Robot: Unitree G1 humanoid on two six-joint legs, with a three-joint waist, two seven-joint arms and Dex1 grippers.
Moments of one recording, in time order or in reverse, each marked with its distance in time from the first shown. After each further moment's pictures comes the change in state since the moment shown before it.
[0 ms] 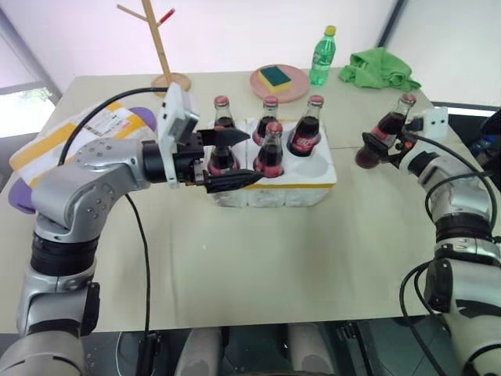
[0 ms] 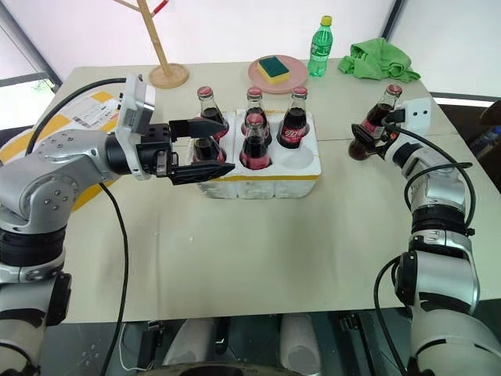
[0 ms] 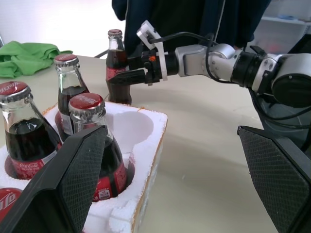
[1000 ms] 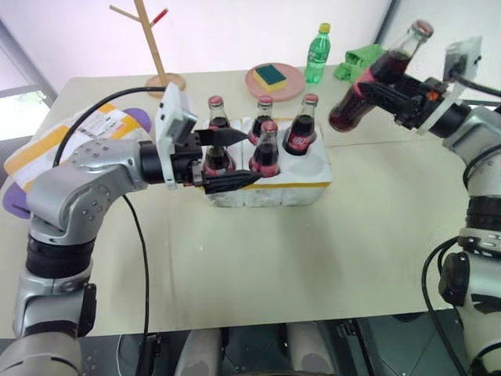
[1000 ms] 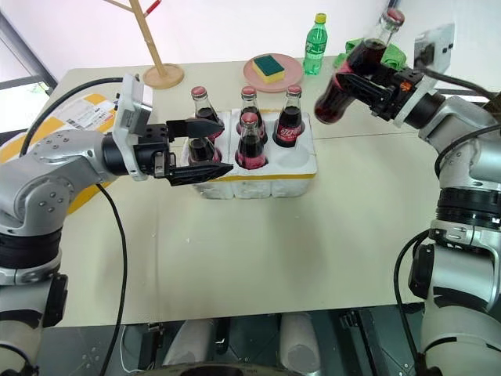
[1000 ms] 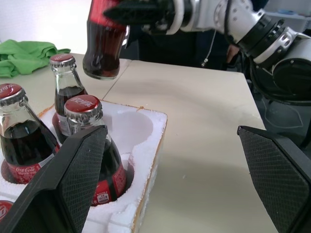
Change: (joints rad) left arm 0.012 0.019 0.008 -0.025 -0.011 0.005 0.015; right arm -0.020 -0.096 -0.018 -0.600 0.329 0.470 0.314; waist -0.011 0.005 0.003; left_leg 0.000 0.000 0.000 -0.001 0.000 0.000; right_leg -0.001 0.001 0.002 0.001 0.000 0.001
